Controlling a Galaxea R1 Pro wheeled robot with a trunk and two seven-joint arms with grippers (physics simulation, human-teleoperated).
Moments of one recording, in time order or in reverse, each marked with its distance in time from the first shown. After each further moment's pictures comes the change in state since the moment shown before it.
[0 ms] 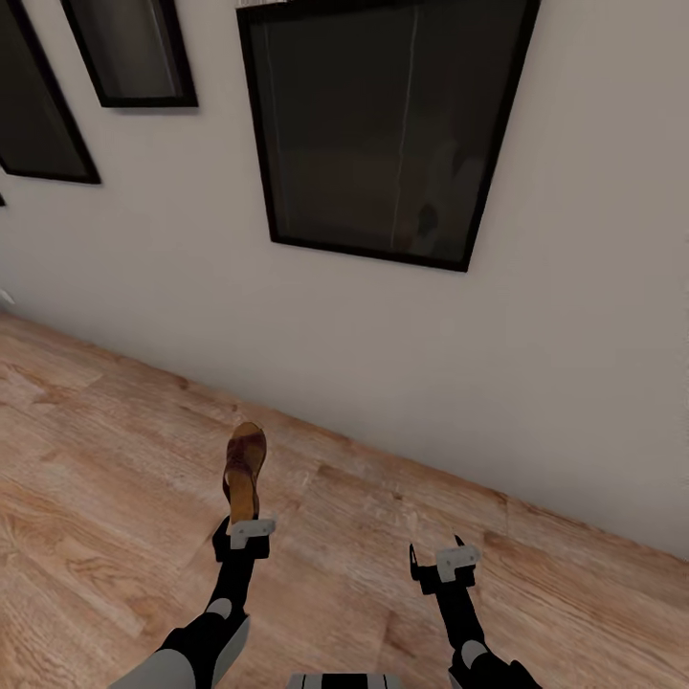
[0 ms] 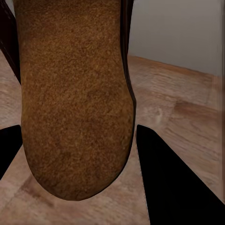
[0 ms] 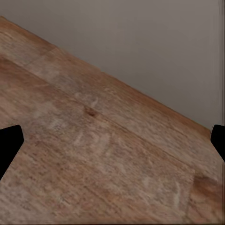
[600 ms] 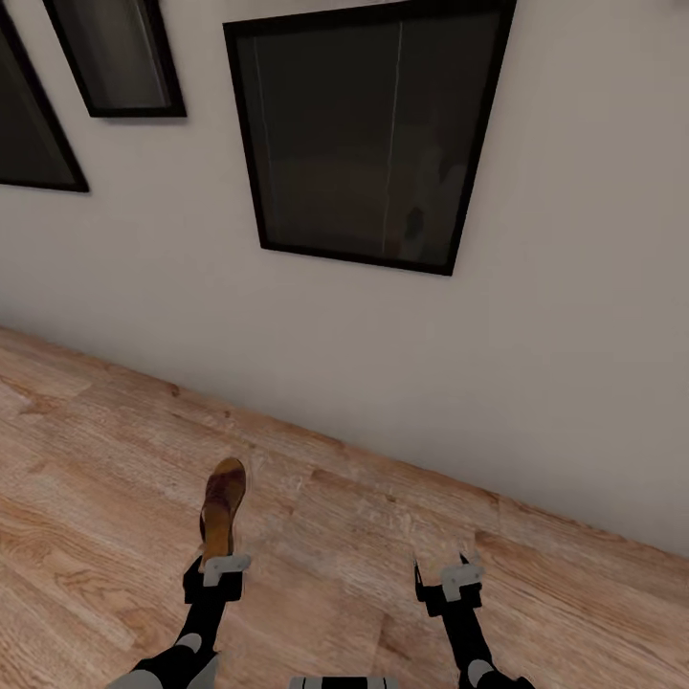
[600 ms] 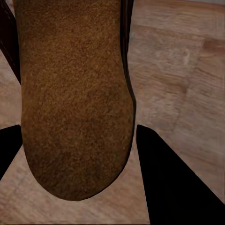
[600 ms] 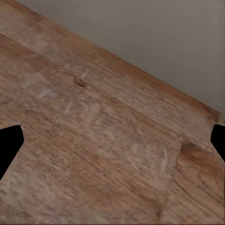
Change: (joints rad) left arm 0.001 0.080 0.011 0.181 -0.001 0.007 -0.002; right arm 0.000 -0.004 -0.005 0.091 -0.003 0.000 -0.001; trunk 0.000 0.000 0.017
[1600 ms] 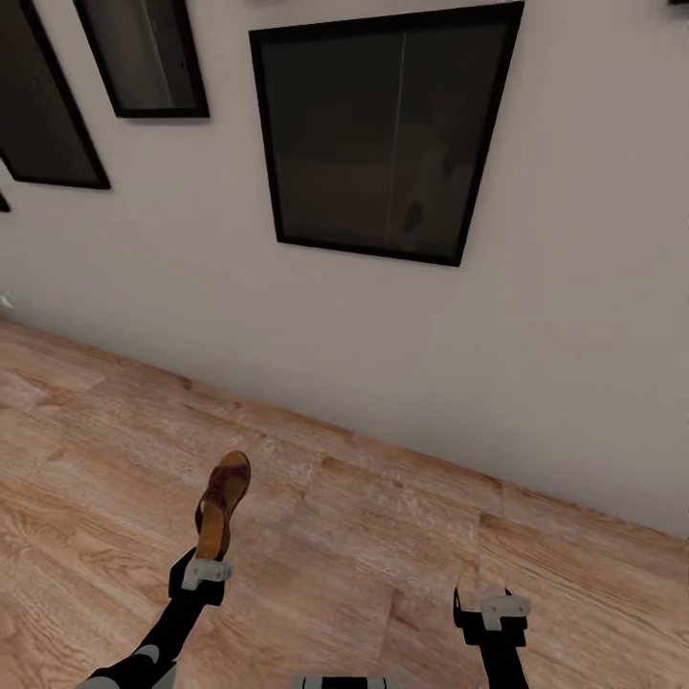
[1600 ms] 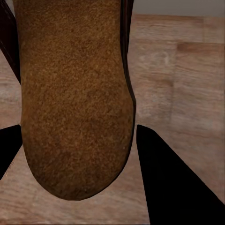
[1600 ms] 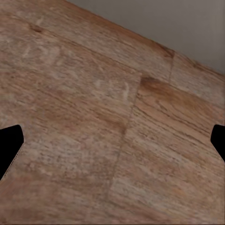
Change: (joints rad) left arm 0.005 0.111 -0.009 0.031 -0.003 -0.150 -0.264; right arm 0.001 -0.060 -0.003 0.137 -0.154 -0.068 -0.040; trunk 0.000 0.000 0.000
